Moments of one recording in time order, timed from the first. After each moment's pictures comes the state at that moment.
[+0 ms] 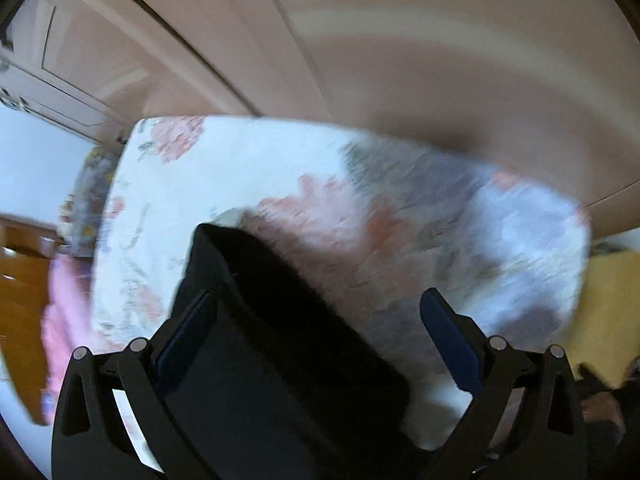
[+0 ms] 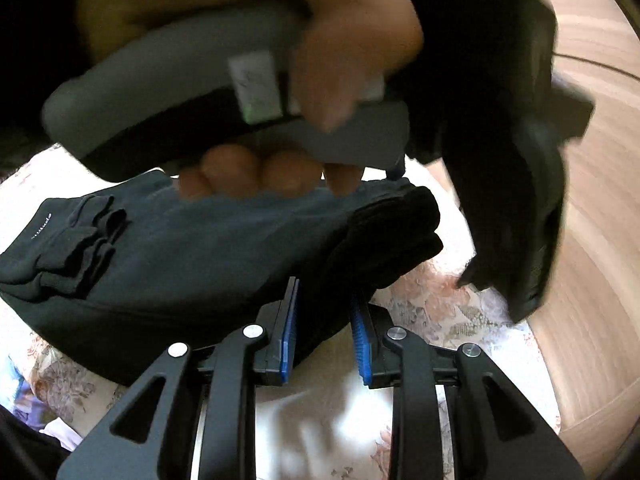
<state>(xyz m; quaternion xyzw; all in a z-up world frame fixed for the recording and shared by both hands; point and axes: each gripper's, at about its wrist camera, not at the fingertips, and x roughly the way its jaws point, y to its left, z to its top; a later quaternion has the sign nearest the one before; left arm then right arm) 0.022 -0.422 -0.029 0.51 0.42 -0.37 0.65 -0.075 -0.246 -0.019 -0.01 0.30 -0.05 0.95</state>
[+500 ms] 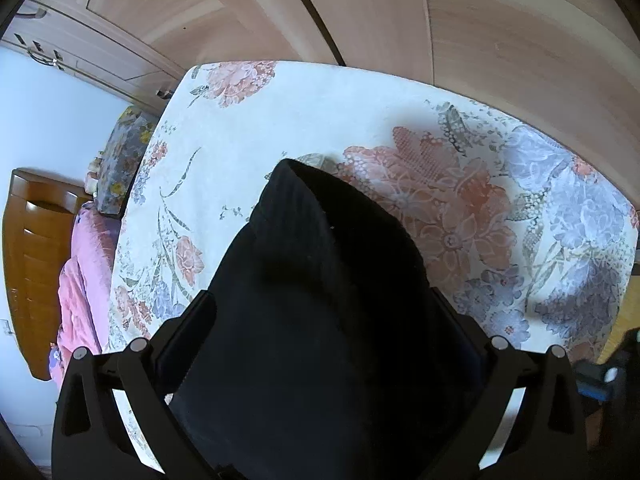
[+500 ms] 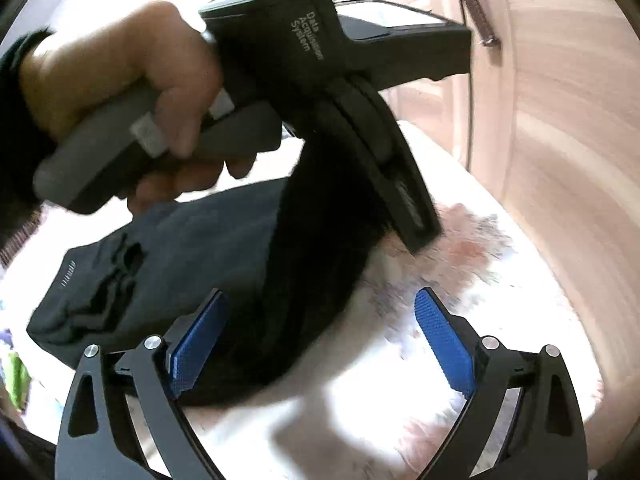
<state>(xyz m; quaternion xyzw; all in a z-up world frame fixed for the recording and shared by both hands) 0.065 -0.394 -0.028 0.49 0.44 -0.31 0.68 -0.070 -0.277 -0.021 0.12 0.31 -0.01 0.94</state>
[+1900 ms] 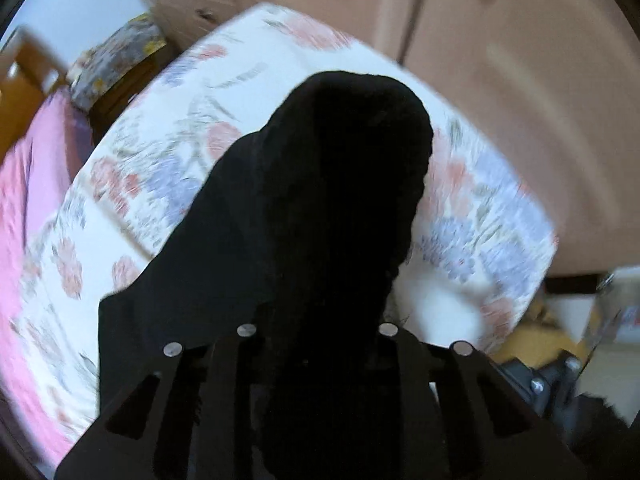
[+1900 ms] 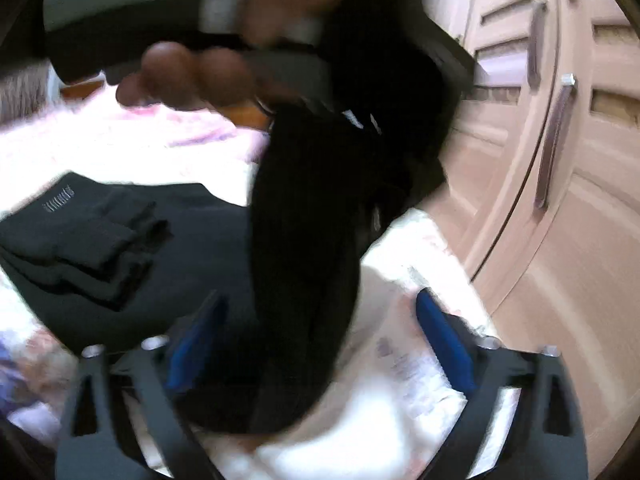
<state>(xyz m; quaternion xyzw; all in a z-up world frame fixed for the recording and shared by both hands) 0.087 -0.271 0.050 0.27 0.57 -0.32 0.71 -0.093 -0.178 0.005 -0.08 0.25 -0.02 0.96</state>
